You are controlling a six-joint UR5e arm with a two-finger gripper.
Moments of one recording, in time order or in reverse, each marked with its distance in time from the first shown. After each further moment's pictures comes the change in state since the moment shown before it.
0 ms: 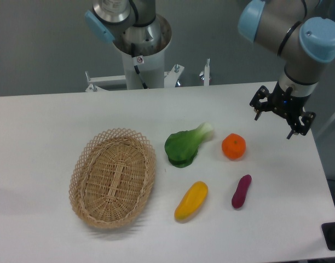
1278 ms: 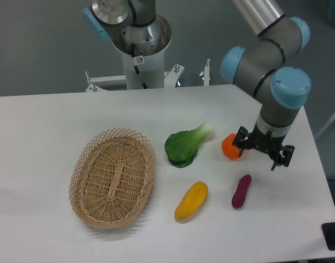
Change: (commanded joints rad) arm -0.123 -0.173 -0.136 0.414 -0.011 -0.313
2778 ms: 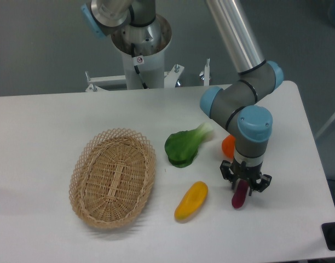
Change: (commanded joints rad) arm -0.038 -0.078 -0.037 0.191 0.026 -0.045
